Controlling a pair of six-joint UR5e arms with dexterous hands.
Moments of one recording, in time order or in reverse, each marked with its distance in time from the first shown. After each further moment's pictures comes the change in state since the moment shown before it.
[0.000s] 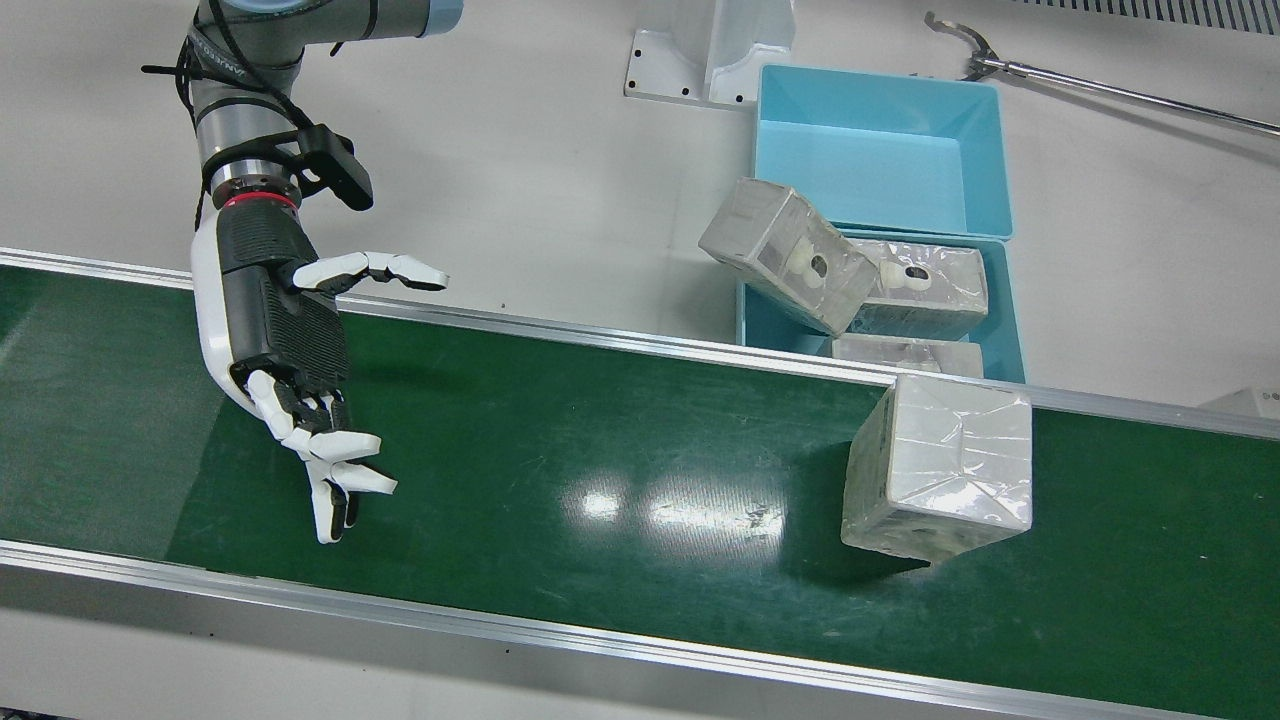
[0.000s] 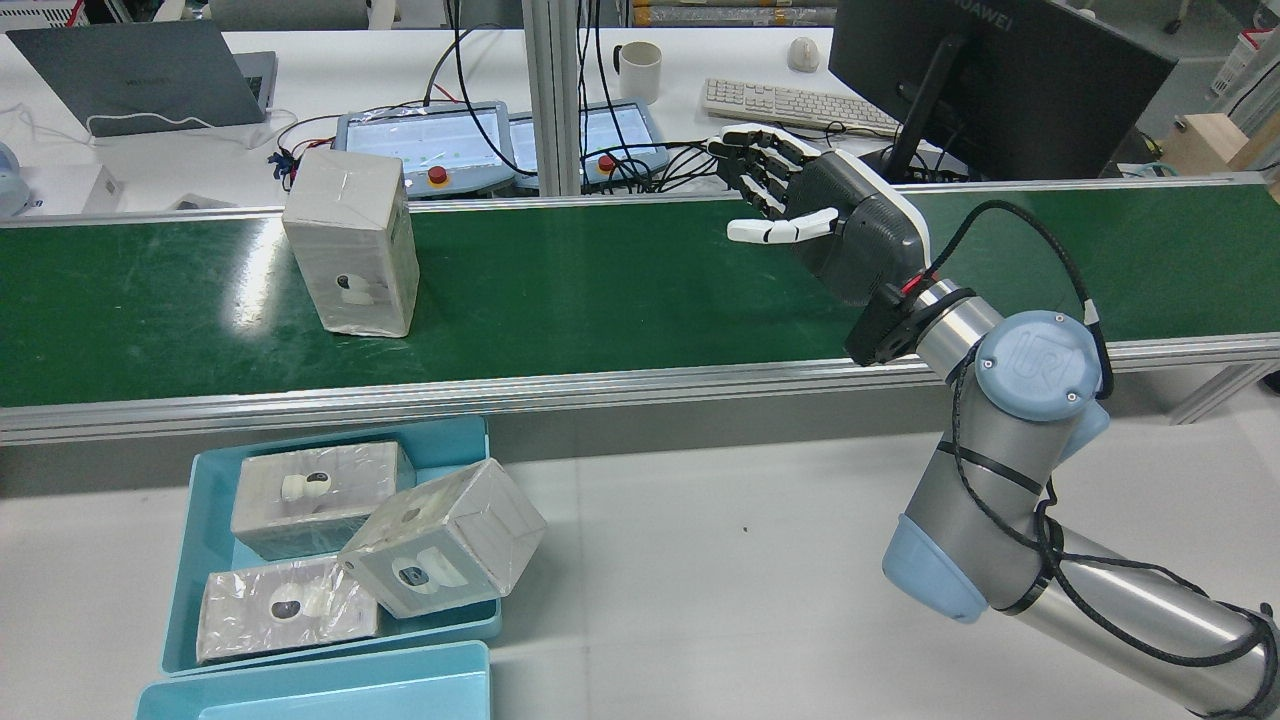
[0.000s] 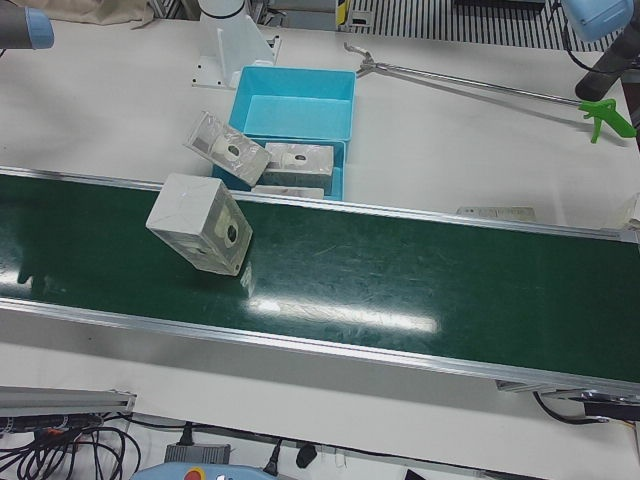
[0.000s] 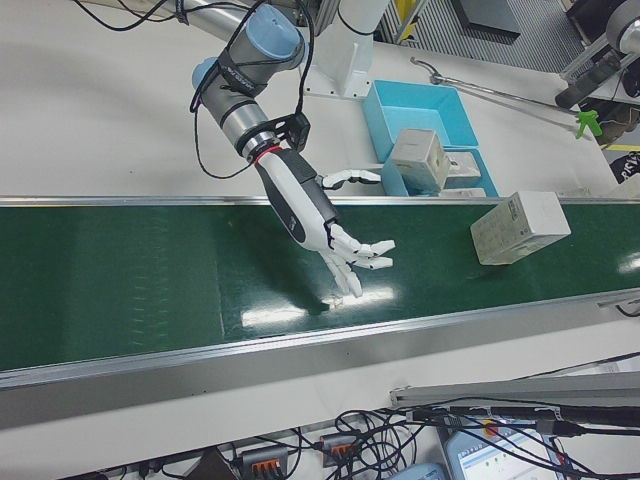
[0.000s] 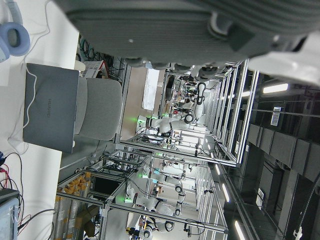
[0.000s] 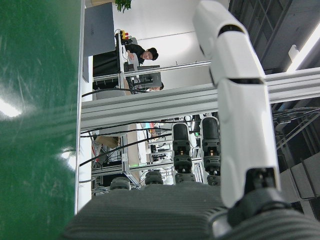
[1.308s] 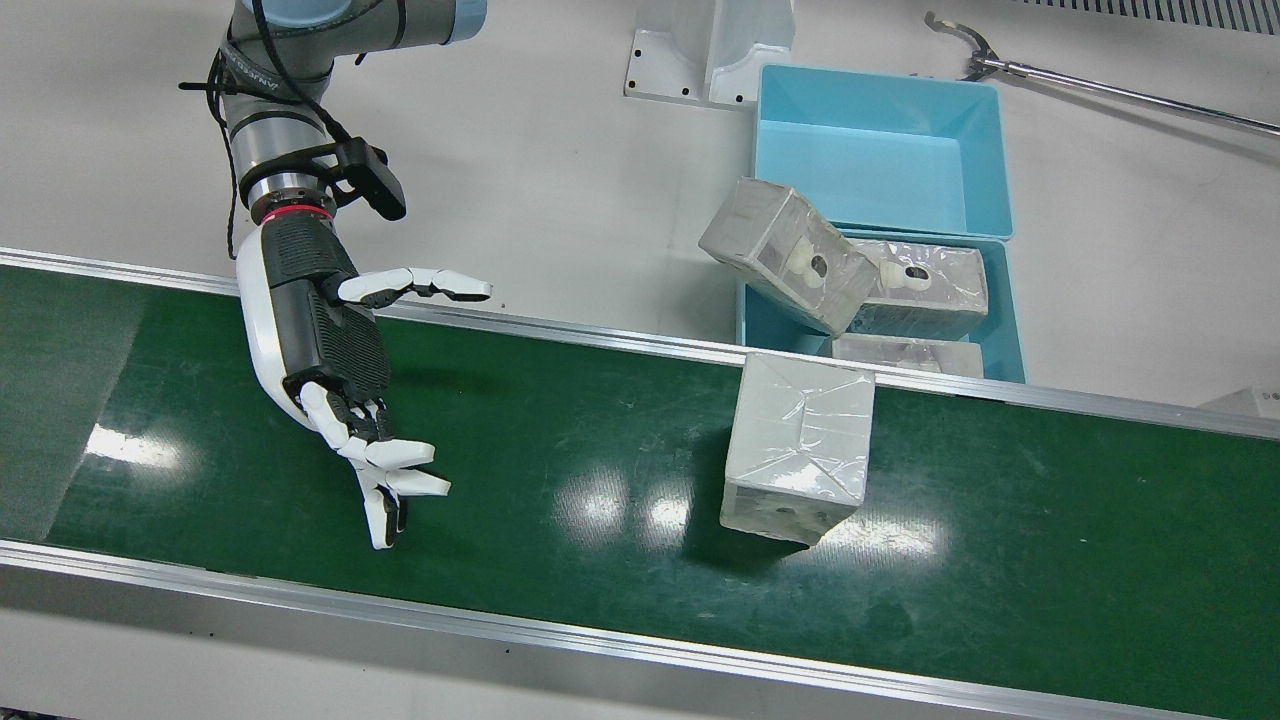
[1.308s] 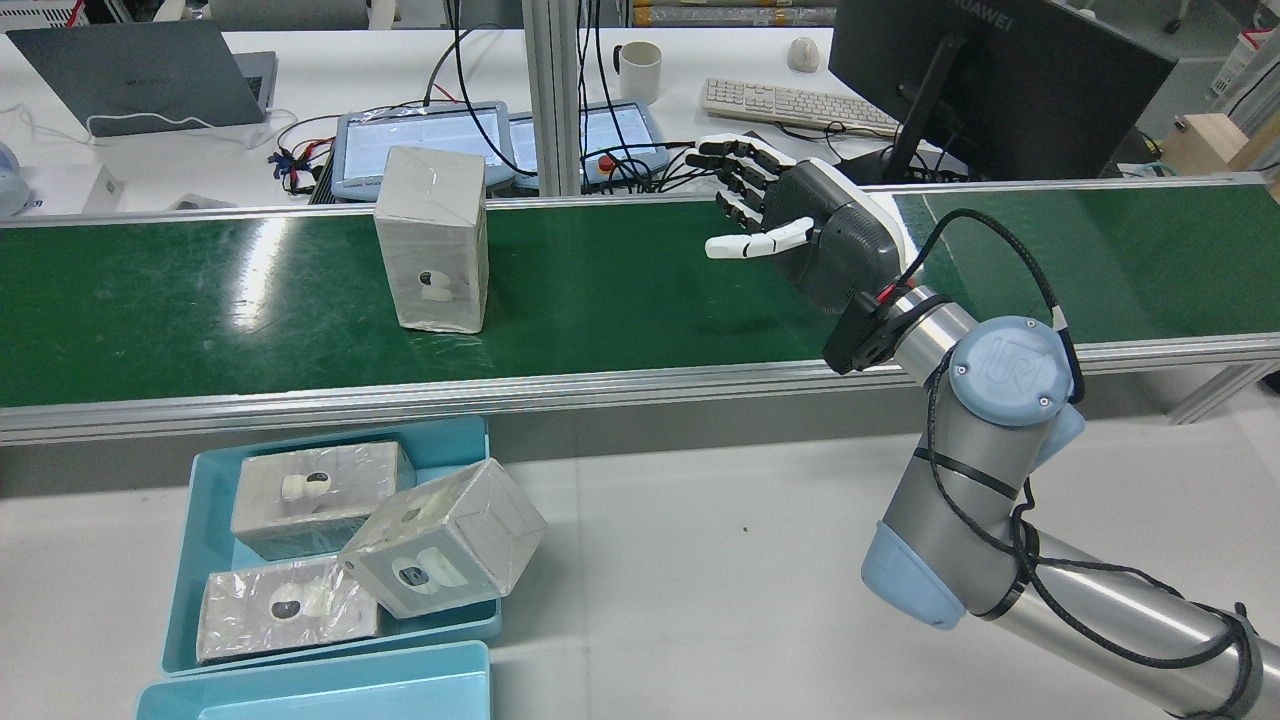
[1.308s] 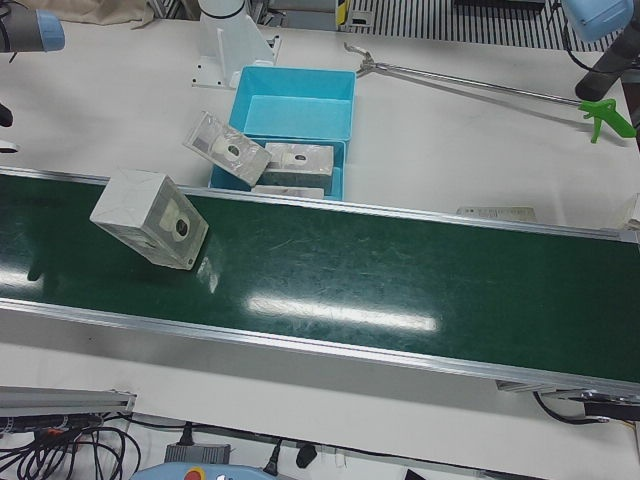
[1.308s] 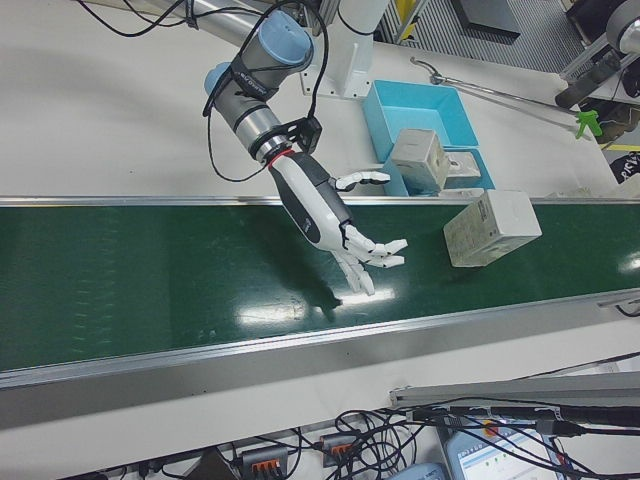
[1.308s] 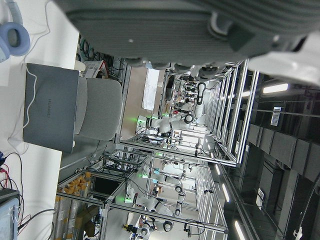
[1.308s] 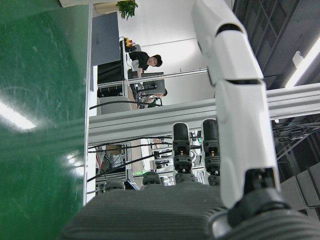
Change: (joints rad) left arm 0.000 0.000 0.000 0.000 0.000 0.000; right arm -0.025 0.043 -0.030 -0.003 -0.002 -0.013
